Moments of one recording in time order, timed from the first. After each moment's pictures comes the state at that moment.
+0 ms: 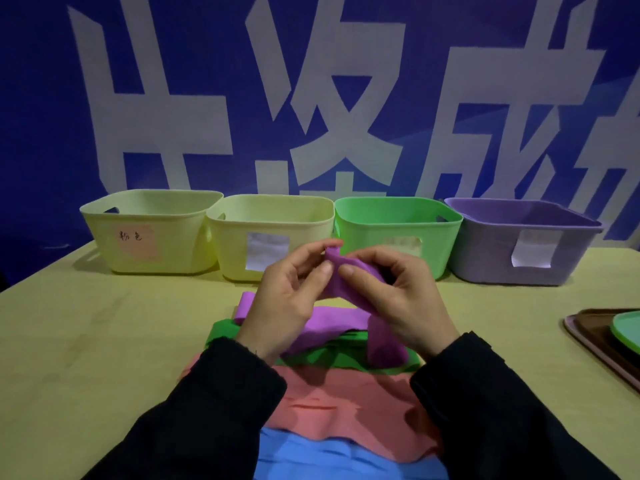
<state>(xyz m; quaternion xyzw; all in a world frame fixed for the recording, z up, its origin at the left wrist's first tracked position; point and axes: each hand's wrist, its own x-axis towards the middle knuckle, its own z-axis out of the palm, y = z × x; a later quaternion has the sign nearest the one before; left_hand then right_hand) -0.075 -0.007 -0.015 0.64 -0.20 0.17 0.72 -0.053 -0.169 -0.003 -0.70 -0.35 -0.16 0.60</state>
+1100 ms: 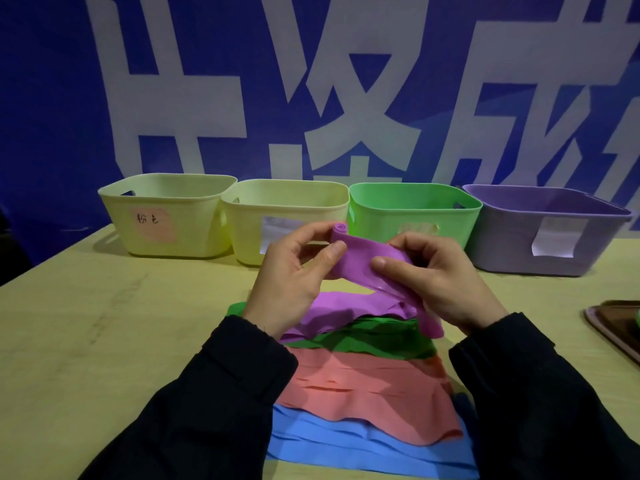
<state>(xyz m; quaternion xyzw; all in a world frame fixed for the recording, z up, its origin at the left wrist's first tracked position) -0.073 0.007 -0.013 0.68 -0.18 0.21 0.68 -0.040 -0.194 0.001 -0.74 -0.32 -0.08 0.58</state>
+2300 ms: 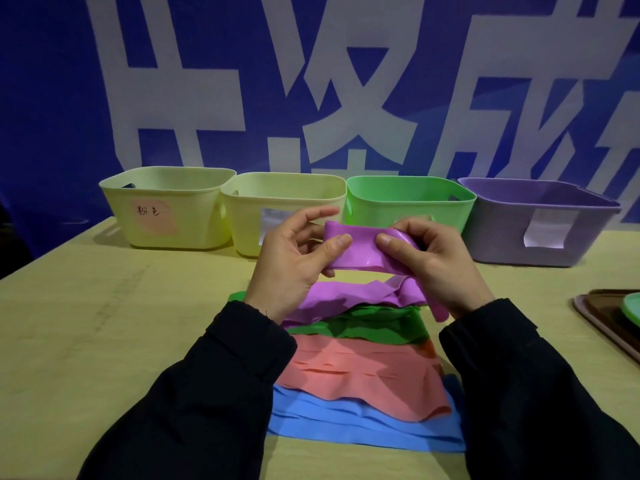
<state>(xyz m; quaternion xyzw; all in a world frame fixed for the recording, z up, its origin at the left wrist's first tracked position) -0.079 0.005 -0.009 0.68 -0.16 0.21 0.68 -0.042 -0.194 0.000 -0.73 -0.28 -0.11 0.61</state>
